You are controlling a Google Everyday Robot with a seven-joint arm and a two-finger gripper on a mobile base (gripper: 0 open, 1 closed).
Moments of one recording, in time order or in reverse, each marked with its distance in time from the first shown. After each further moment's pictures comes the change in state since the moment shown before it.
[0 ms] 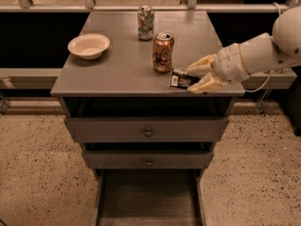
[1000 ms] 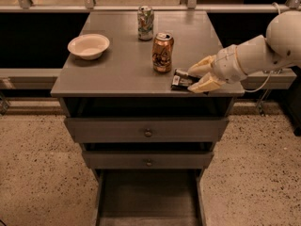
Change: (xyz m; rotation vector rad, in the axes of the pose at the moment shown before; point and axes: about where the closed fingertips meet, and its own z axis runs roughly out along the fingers) arm 0.030 -0.016 0.011 0.030 0.061 0.081
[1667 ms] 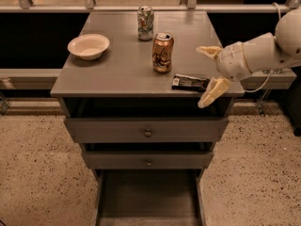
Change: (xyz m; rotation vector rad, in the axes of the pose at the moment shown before) arm -0.013 -0.003 -0.013 0.009 -0.067 -0.016
